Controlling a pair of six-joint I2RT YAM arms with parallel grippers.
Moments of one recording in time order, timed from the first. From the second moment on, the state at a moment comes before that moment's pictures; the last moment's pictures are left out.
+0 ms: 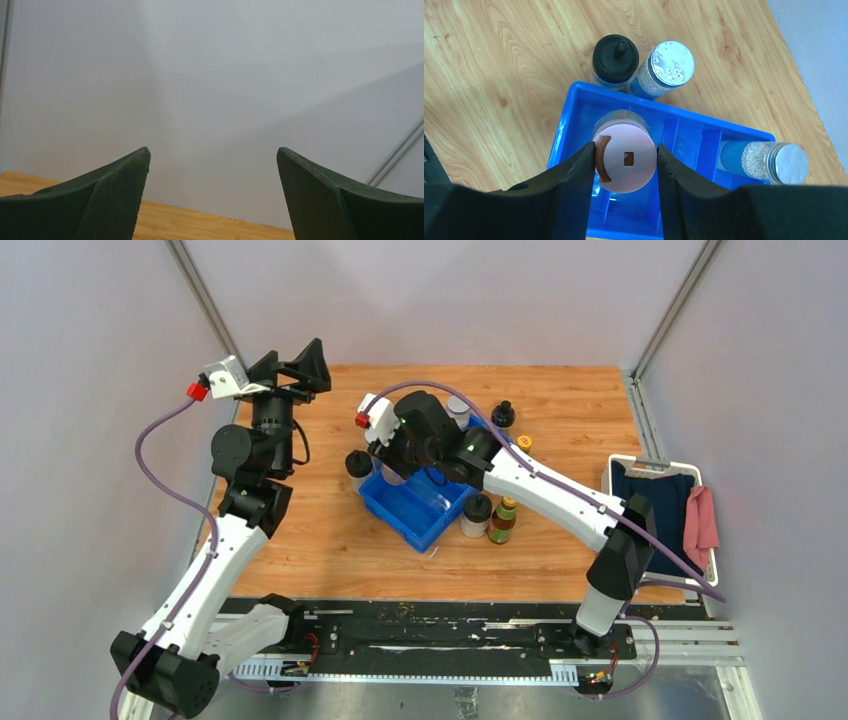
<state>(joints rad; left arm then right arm) -0.33 0.97 0.97 0.52 -0.33 -0.31 0.95 1.71 1.69 -0.53 0.04 -0.30</state>
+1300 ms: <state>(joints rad) -0.33 0.97 1.02 0.52 -0.19 -0.27 0.99 1.87 1.74 -0.50 0.09 -0.12</state>
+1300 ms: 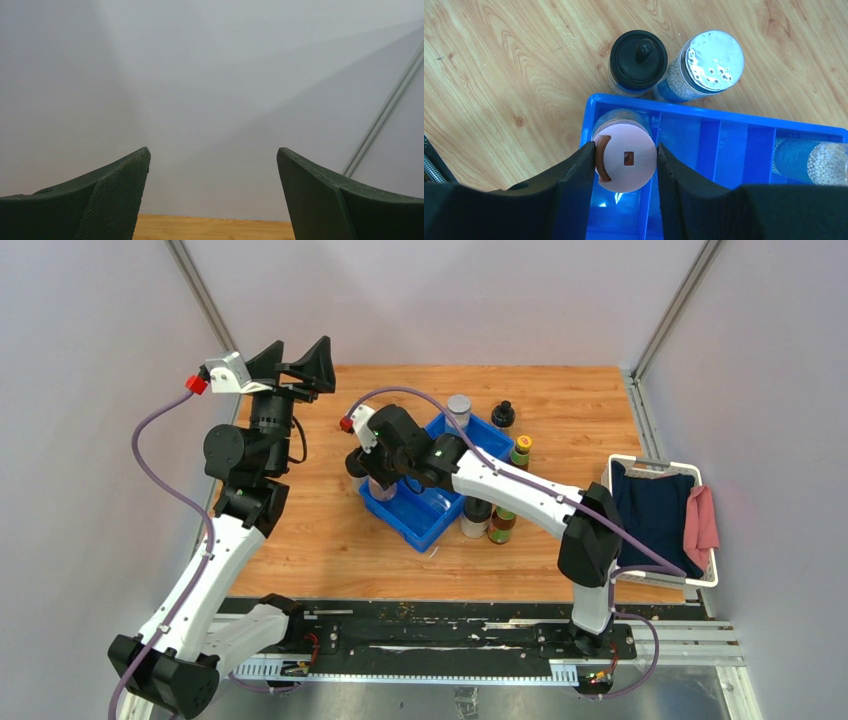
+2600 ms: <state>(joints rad) -0.33 1.03 1.02 0.52 -0.18 -0.26 0.96 1.94 1.65 -0.47 -0.09 -0.21</state>
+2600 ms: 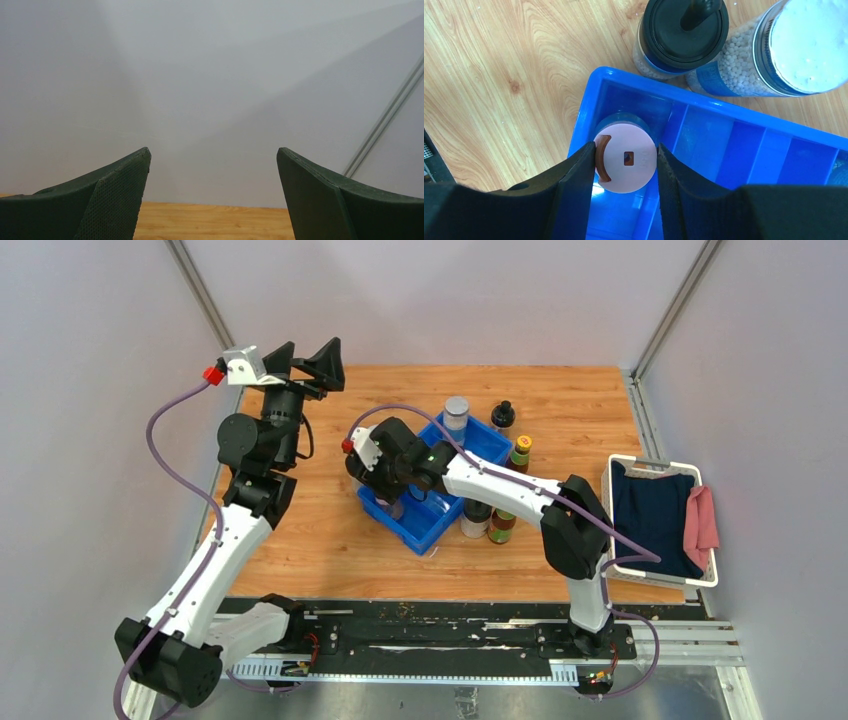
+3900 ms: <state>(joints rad) -0.33 1.07 1.02 0.52 -0.17 -0.26 0.96 1.94 1.55 -0.29 -0.10 -0.21</state>
